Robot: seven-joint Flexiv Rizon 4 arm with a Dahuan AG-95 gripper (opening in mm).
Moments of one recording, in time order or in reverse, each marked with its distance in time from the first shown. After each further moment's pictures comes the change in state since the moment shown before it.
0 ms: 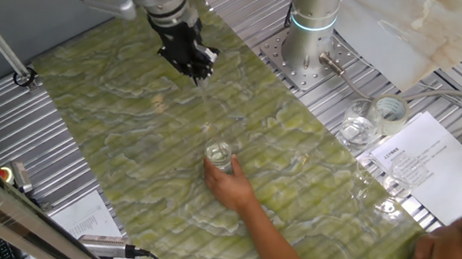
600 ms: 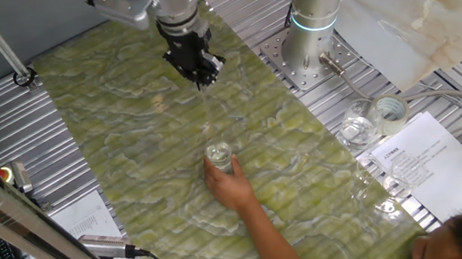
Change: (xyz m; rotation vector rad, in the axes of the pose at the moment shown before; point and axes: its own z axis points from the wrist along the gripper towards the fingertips) arm -0.009 0.012 0.015 0.029 -0.019 0.033
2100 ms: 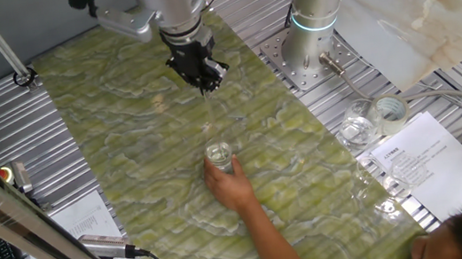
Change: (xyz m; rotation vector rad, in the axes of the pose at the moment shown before) arm -0.002 0.007 -0.004 0.017 0.048 -0.008
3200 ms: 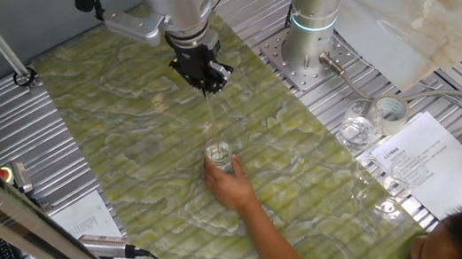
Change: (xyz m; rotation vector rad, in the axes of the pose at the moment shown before) arm -0.004 0.006 -0.001 0.051 -0.025 -0.011
